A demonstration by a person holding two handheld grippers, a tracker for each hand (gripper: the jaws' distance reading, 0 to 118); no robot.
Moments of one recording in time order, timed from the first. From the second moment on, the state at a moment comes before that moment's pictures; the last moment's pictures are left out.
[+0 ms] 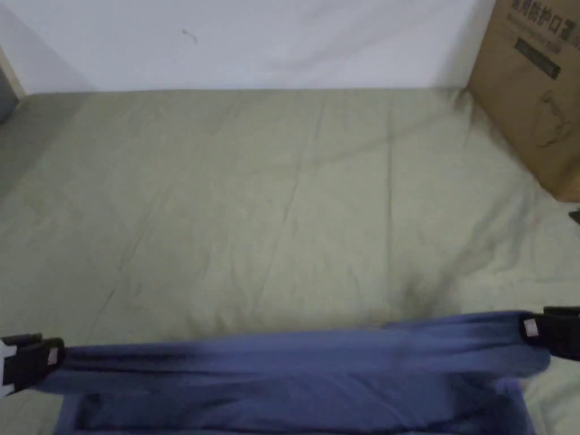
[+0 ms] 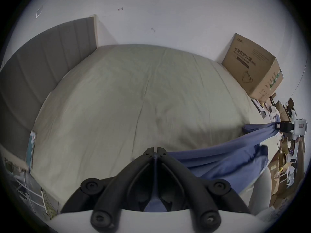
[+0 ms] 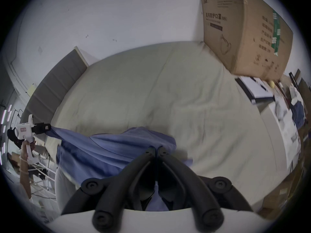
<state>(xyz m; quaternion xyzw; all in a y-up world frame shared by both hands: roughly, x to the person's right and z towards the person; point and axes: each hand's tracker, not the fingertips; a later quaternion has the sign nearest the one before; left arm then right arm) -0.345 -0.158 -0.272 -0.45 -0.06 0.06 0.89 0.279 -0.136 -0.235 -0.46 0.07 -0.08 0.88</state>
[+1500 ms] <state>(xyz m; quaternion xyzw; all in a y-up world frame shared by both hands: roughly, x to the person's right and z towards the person) -0.434 -0.272 -0.151 -0.39 -0.06 0.44 0.81 0.073 -0.174 -0.153 -0.30 0.13 0.00 0.95</state>
